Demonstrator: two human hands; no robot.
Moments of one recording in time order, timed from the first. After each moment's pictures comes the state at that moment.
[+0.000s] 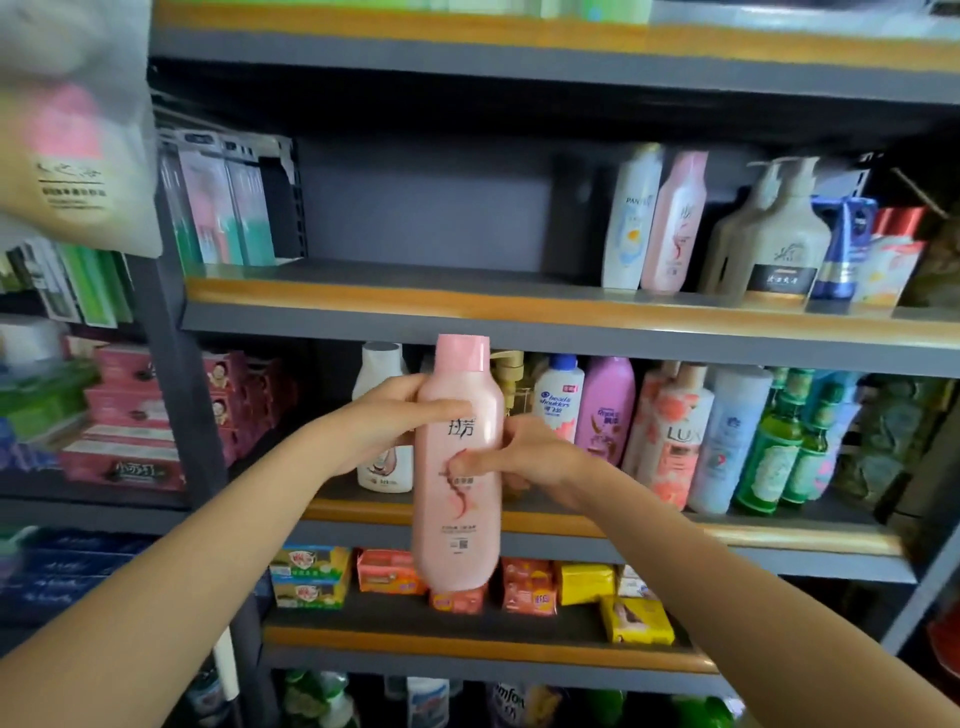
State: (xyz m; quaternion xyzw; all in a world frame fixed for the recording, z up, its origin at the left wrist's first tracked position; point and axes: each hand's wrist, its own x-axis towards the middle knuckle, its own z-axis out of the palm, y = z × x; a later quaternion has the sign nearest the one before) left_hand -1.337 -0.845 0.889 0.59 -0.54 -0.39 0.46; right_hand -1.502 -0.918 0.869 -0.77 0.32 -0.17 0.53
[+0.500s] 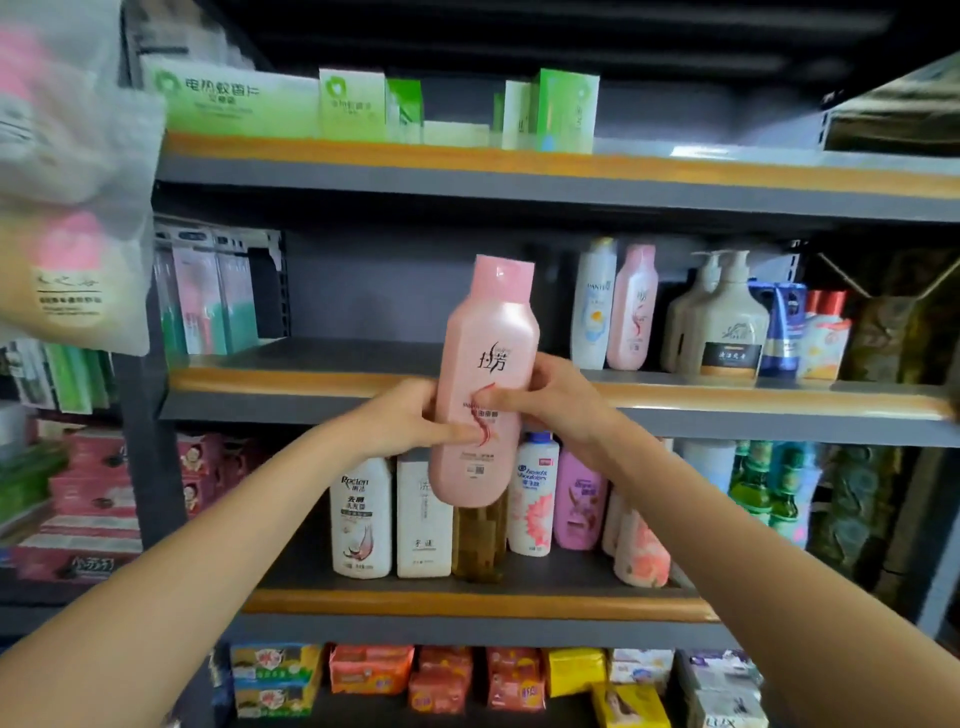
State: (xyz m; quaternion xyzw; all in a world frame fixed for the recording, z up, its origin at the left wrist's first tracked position) left_hand -1.362 -0.859 0.966 0.58 -0.68 -0.24 0.39; right_hand -1.528 -0.933 0.972 -0.76 0.23 -0.37 0.49
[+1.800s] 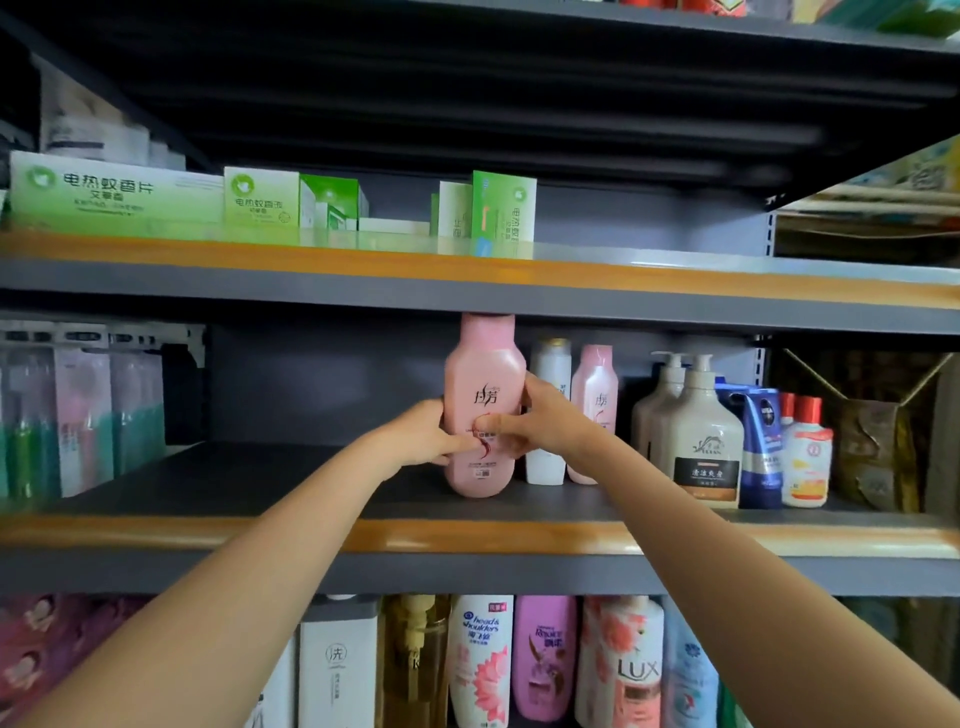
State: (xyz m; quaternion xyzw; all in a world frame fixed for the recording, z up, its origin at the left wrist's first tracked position) left_hand -1.388 -1.014 1.037 0.62 -0.64 -0.20 0.40; right_hand -1.538 -1.083 1.043 -0.82 0.26 -0.37 0.35
